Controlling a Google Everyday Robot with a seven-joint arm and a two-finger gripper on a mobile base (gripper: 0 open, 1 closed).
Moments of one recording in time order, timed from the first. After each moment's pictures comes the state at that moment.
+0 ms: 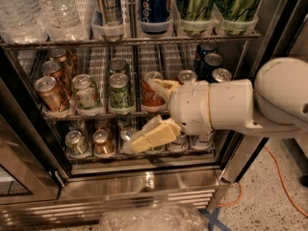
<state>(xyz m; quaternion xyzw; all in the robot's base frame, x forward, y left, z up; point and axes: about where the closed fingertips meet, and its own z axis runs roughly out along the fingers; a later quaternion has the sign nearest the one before) 0.440 0.026 0.910 -0.53 0.64 0.31 0.47</state>
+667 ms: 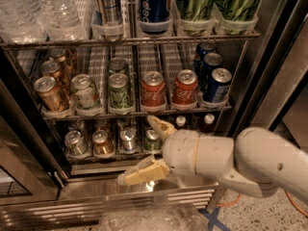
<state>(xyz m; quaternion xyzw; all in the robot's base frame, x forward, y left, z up) 0.421 0.038 0.817 -0.46 0.65 0.34 0.50</state>
